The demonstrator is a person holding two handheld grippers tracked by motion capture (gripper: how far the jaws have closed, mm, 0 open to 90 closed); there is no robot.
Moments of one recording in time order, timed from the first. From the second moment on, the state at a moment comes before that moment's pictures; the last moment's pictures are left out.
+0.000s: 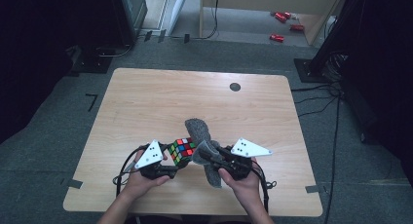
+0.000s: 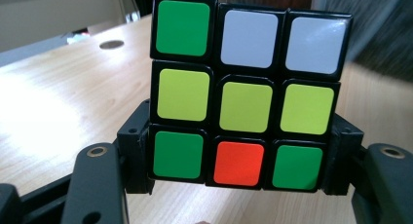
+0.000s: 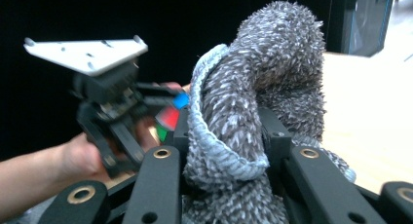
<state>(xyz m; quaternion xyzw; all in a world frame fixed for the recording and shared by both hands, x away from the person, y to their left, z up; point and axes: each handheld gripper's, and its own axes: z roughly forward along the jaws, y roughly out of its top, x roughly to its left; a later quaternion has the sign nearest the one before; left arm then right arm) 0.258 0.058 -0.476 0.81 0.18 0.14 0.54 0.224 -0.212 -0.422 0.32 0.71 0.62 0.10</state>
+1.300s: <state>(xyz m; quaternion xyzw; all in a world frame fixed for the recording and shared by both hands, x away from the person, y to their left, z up) 0.249 0.053 -0.469 0.81 0.16 0.16 0.55 0.234 -0.218 -0.434 0.37 0.71 0.59 0.09</state>
